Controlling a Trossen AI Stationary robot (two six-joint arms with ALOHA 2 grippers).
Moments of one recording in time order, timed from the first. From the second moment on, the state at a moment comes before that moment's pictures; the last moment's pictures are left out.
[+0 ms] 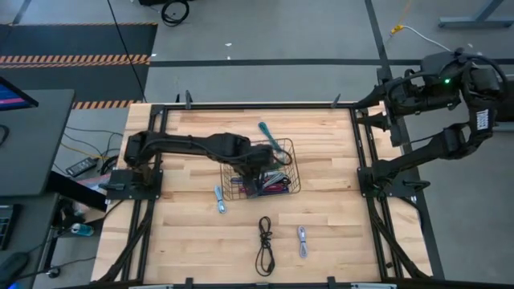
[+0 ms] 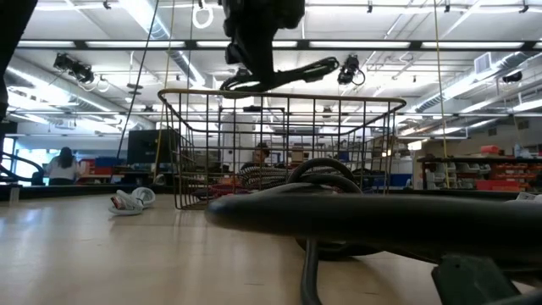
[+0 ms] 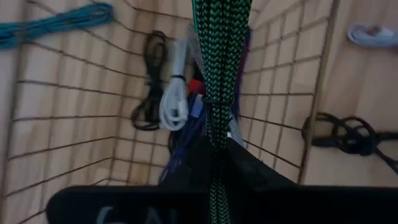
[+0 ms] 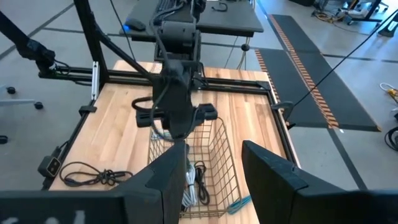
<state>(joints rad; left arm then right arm) -0.03 1.91 1.79 -1.08 -0.08 -0.28 -0.09 1.16 2.11 -1.38 -0.08 -0.13</state>
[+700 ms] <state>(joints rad) -0.01 2.03 1.79 -1.09 -0.07 -0.08 -0.09 1.16 2.11 -1.38 -0.08 -0.13</state>
